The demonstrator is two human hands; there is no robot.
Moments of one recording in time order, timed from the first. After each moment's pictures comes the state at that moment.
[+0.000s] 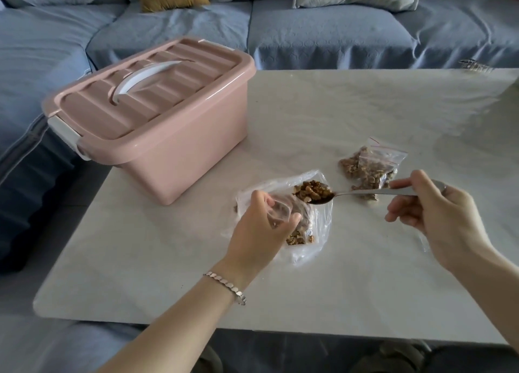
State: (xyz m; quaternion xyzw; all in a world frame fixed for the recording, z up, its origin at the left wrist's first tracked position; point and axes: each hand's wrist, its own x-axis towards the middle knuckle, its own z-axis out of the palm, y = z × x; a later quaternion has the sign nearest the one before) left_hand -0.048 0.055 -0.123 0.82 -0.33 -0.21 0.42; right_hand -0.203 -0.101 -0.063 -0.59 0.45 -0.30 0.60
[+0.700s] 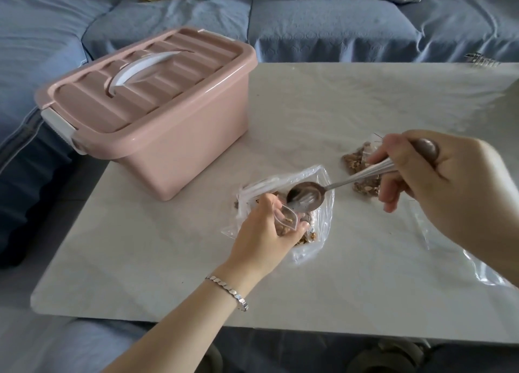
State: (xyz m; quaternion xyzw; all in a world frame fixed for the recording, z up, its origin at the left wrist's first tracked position) left_hand -0.052 0.057 -0.131 0.81 -0.37 -0.20 0.40; right_hand -0.185 -0.074 -0.007 -0.86 0.25 -0.27 0.35
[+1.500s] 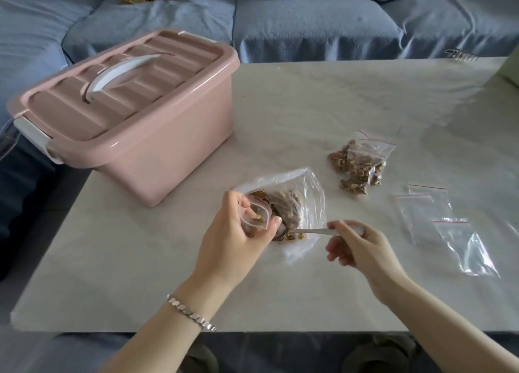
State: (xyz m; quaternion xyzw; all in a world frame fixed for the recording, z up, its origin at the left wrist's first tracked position) left_hand -0.048 0.077 -0.115 0.82 -0.35 -0.12 0.43; right_hand -0.194 -0.059 -0.127 -0.56 0.48 -0.15 0.66
